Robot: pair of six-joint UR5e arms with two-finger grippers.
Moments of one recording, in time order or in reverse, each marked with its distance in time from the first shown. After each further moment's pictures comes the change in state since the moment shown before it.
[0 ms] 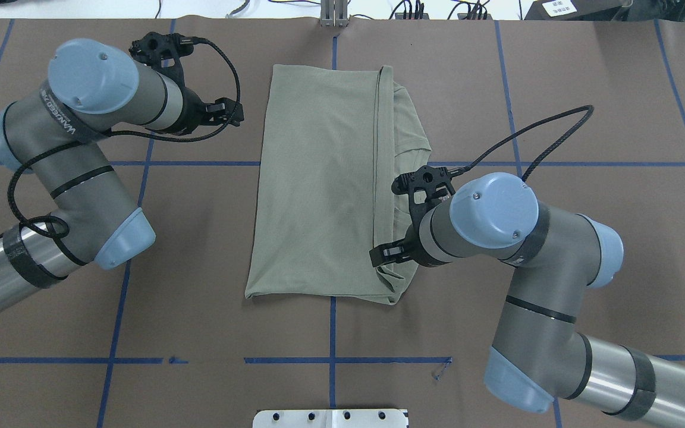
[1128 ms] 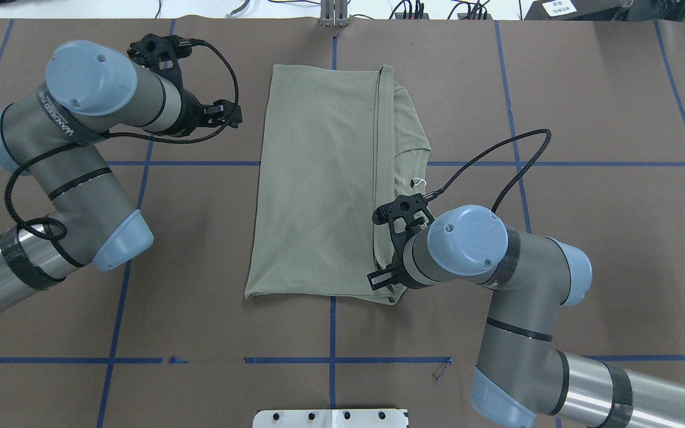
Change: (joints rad) left arm 0.001 0.005 -0.006 0.006 0.000 -0.002; right arm -0.060 0.001 -0.061 0.056 -0.020 -0.072
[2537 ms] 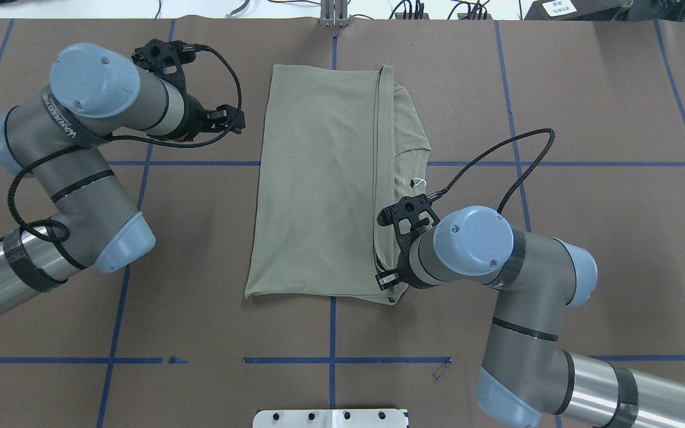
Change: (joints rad) left arm 0.009 -0.002 0.007 -0.002 -0.023 -0.002; right arm 0.005 -0.018 0.005 0.003 -0.001 -0.032
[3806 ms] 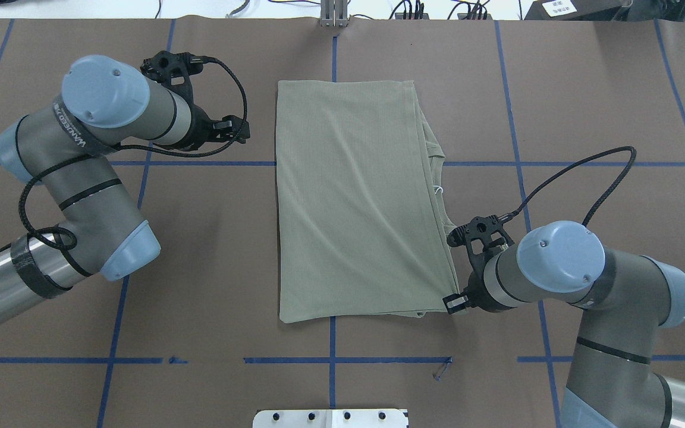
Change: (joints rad) left arm 0.022 0.001 0.010 -0.004 0.002 0.000; right arm 0.013 -0.244 0.168 -0.006 0.084 0.022
